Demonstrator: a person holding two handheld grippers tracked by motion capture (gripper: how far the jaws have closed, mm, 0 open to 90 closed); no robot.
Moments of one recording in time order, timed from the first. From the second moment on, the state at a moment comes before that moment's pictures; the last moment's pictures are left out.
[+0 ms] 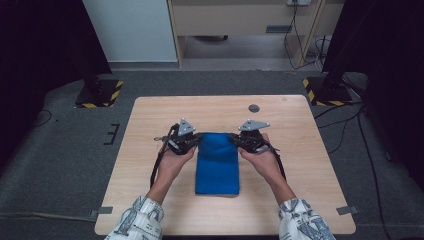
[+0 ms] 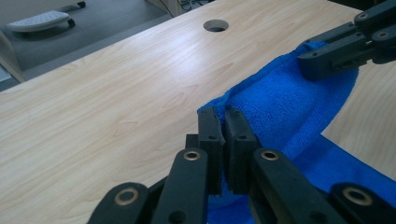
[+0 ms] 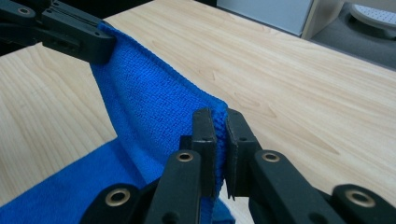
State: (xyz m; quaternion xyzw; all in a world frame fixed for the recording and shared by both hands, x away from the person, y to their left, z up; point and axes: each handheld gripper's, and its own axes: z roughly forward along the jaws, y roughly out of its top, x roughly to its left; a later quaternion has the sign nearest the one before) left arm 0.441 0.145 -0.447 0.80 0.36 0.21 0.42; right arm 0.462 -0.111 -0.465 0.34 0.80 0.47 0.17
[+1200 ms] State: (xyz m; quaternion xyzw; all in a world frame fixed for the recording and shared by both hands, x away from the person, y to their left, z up) left arm 0.407 0.158 -0.461 0.79 0.36 0.19 0.45; right arm 0.421 -0.114 -0.472 0.29 0.82 0.48 0.15
